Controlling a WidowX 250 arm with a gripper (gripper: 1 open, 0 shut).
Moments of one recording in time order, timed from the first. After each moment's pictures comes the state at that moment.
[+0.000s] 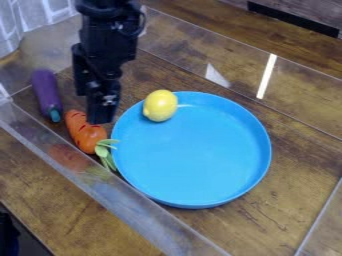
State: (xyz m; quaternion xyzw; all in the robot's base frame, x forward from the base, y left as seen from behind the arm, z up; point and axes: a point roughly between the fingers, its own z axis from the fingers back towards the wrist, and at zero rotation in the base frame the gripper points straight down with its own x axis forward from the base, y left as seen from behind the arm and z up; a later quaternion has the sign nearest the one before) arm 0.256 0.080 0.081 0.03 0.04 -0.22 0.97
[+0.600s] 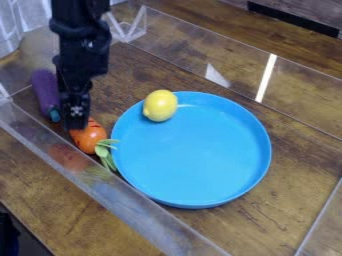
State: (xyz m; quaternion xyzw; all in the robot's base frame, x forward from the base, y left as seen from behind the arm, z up) arm 0.256 0.108 0.049 0.05 0.04 -0.27 0.96
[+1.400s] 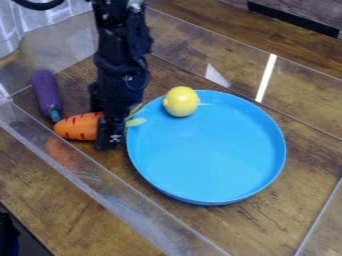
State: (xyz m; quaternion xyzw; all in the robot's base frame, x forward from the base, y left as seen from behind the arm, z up) arm 0.286 0.082 0.021 0.08 0.04 -0.28 0.96
